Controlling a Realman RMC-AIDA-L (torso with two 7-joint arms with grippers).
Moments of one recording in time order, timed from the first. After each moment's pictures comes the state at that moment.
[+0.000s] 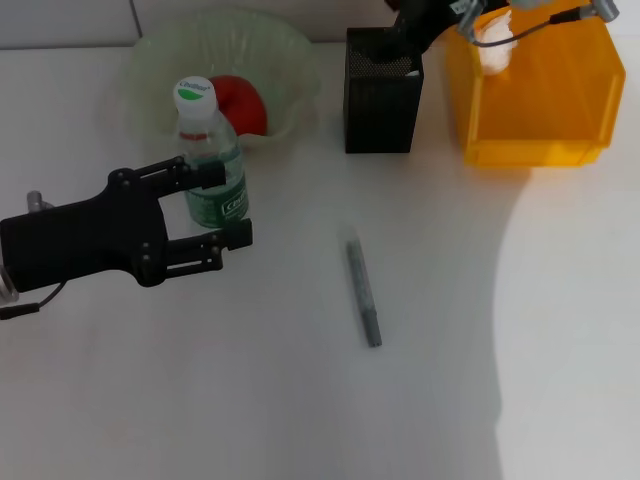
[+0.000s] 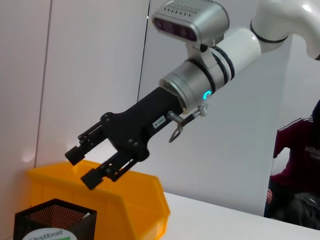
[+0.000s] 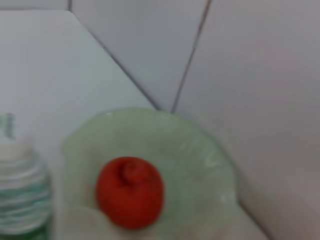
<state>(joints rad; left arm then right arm) -0.39 -2.06 0.77 0.66 1.75 1.72 -1.19 0.87 2.08 -1.22 -1.14 -2.47 -1.15 2.16</state>
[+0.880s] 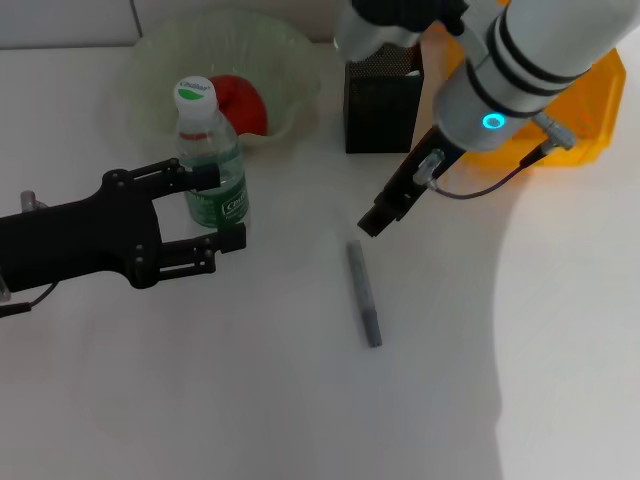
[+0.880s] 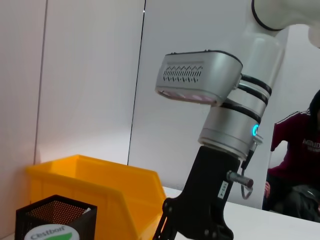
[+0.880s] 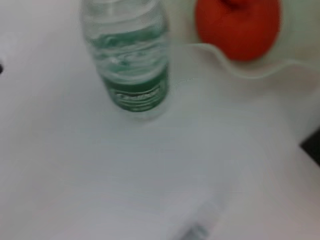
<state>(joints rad) -0.39 -2.05 0.77 0.67 1.76 1.73 -1.19 0.93 2.09 -1.55 -1.09 -2.56 -1.42 2.70</state>
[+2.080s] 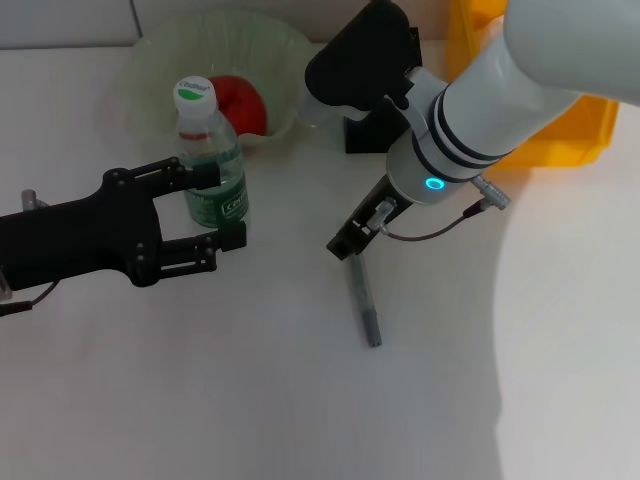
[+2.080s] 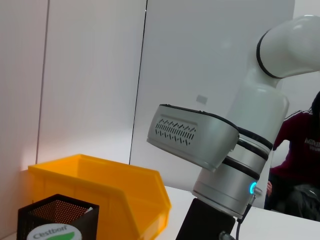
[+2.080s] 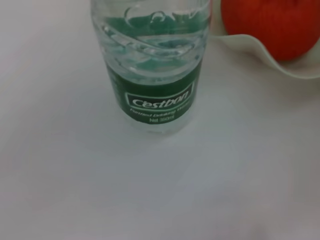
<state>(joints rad) -0.40 -2.05 0.77 0.67 1.76 1.72 -1.19 0.93 2.09 -1.83 -0.90 -2.44 -1.08 2.80</state>
